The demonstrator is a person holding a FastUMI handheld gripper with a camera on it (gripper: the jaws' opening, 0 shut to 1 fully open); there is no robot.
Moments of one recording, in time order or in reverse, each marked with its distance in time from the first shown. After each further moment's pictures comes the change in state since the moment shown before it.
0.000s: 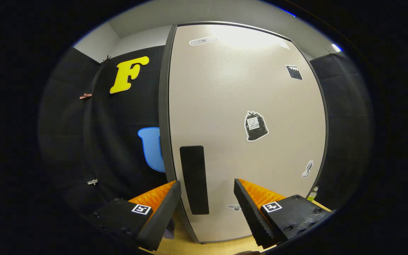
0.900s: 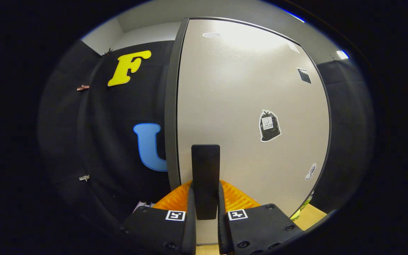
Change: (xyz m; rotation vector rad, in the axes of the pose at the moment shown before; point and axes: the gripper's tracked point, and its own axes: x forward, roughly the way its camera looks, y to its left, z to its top) arm 0.010 0.014 -0.005 -0.056 0.006 -0.033
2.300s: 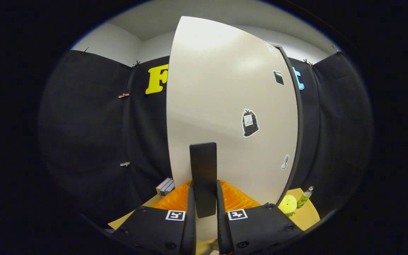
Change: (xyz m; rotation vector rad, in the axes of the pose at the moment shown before) arm -0.173 -0.090 0.004 0.026 0.042 0.333
